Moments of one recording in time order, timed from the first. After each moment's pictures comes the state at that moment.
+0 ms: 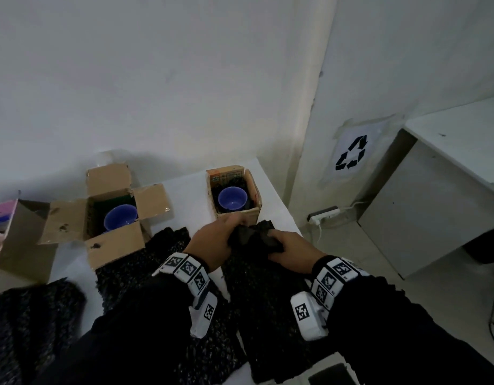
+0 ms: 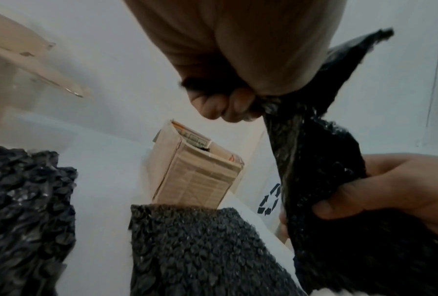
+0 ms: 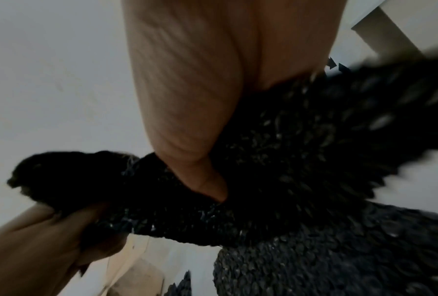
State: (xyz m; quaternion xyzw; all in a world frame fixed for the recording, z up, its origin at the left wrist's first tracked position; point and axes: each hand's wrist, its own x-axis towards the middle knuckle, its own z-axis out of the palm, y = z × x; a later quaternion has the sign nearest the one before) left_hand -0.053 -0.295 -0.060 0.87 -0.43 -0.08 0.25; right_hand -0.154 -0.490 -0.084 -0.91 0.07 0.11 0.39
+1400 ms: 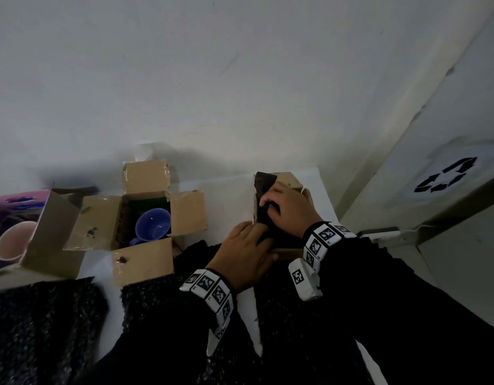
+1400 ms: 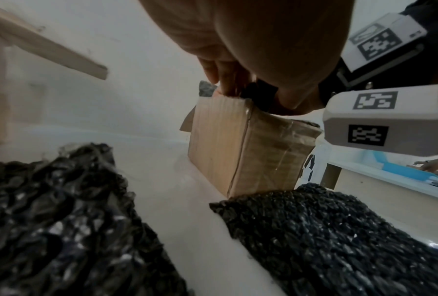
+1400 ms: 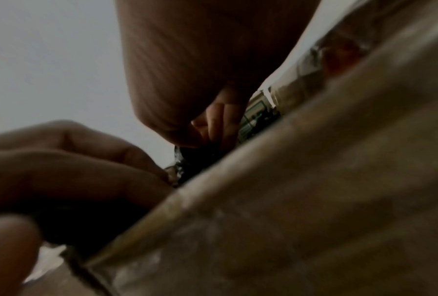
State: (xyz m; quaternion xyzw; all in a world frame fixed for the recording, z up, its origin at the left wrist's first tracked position) left_hand 0.033 -0.289 -0.119 0.86 -0.49 0.10 0.12; right_hand 0.067 -0.474 -0.101 -0.95 -0.08 -0.02 0.30
